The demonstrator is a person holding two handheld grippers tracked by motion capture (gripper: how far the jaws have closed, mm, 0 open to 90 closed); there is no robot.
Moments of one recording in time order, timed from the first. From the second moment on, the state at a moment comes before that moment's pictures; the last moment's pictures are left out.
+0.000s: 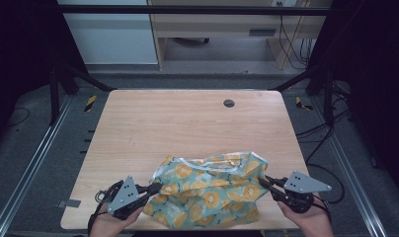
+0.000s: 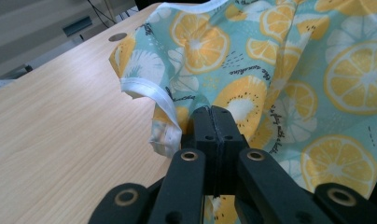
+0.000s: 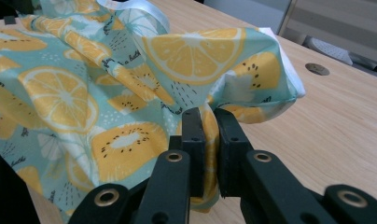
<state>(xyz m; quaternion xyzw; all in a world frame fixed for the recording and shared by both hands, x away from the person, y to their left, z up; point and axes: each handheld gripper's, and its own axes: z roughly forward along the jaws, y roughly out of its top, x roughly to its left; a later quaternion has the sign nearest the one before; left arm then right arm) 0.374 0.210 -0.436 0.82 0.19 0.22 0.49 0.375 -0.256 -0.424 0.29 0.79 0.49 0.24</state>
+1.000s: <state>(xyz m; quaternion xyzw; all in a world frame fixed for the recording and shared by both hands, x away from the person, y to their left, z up) 0.361 0.216 -0.423 0.82 0.17 0.23 0.50 0.355 -0.256 -0.411 0.25 0.79 0.50 0.23</state>
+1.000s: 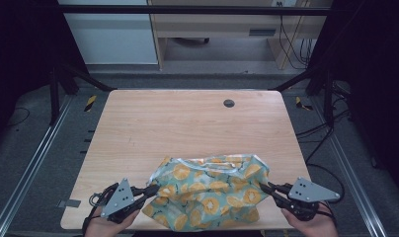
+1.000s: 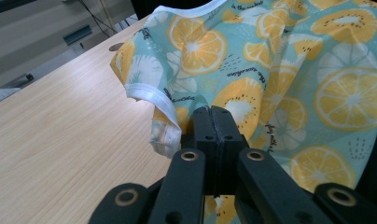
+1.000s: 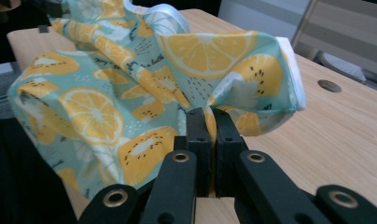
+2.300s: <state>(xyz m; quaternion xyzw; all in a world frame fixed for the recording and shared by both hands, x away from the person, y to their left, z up) 0.392 0.183 -0.478 0.91 0.05 0.24 0.33 0.384 -0.246 -0.480 0.20 0.87 0.43 0.14</state>
